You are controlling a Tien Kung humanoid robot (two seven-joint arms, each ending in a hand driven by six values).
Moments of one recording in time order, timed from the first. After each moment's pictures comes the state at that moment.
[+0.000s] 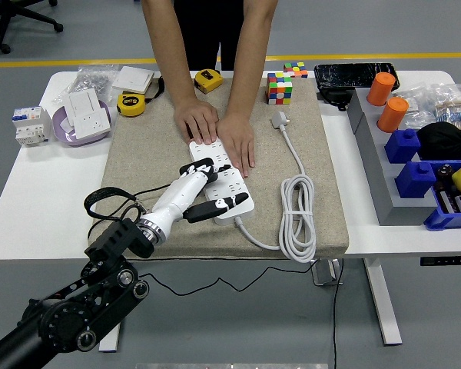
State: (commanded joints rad) left arm -0.33 0.06 -0.86 -1.23 1.89 0.18 0.10; right arm 0.08 -0.12 1.05 0.18 -1.44 0.02 -0.07
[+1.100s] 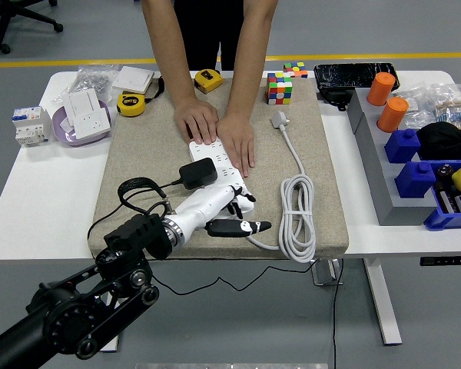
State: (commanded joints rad) left arm -0.35 0.09 -0.83 -1.42 2.05 -0.16 0.41; right arm 0.08 -0.12 1.06 0.18 -1.45 0.03 -0.07
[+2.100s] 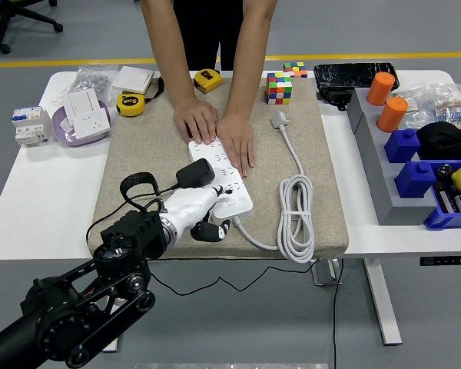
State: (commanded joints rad) left arm -0.37 0.08 -0.81 -1.52 2.10 -0.20 0.58; right arm 0.08 -0.12 1.04 0.18 -1.43 0.02 -0.07
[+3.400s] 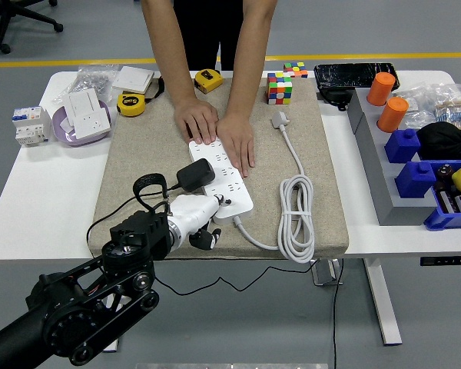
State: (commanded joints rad) left arm -0.40 0.08 -0.77 -1.47 2.09 -0.28 0.61; right arm 0.08 -0.13 1.04 0.18 -1.42 0.02 -0.07
